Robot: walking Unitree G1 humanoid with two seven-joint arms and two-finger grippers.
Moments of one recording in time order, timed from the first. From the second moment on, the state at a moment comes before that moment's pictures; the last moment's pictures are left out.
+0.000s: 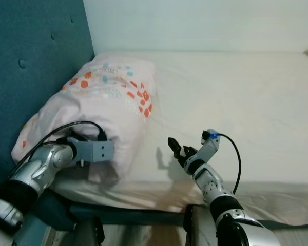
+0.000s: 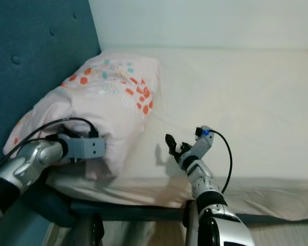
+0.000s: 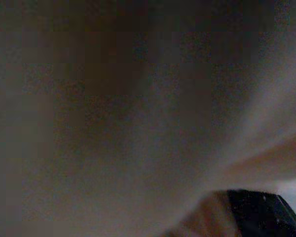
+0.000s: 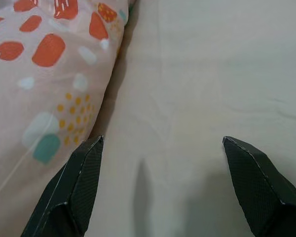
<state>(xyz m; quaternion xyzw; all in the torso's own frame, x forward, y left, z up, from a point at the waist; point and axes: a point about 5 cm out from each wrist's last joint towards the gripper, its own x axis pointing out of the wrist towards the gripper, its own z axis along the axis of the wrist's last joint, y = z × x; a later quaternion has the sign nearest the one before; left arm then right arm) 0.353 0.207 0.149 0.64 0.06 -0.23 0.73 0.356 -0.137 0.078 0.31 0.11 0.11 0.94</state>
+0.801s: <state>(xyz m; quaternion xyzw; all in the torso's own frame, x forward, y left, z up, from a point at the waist) 0.397 0.151 0.166 0.70 -0.04 -0.17 0.69 0.354 -0.141 0.079 0.31 0.10 0.10 0.94</state>
